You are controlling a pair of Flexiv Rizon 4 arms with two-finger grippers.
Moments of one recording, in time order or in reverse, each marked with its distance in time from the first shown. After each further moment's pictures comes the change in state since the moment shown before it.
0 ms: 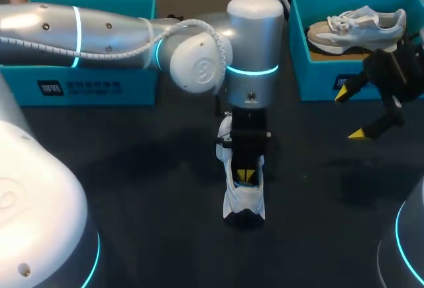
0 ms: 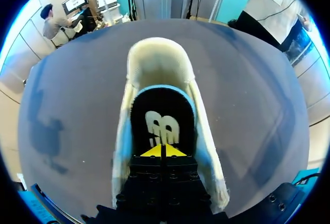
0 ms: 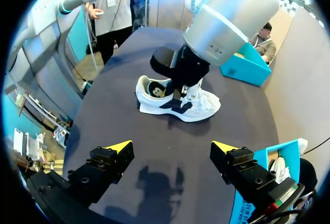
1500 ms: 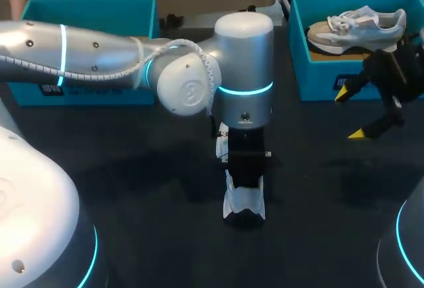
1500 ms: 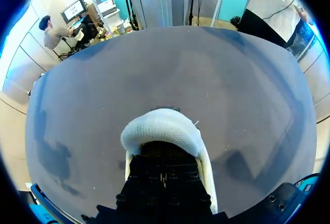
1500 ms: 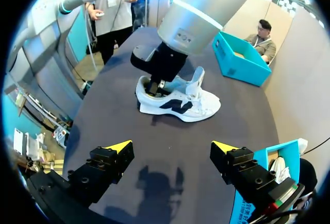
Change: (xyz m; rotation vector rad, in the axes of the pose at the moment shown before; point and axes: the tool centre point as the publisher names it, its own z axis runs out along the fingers) left arm -0.003 -0.049 0.023 0.016 -0.061 0.050; right arm 0.001 0.000 0.000 0.001 -0.001 0.000
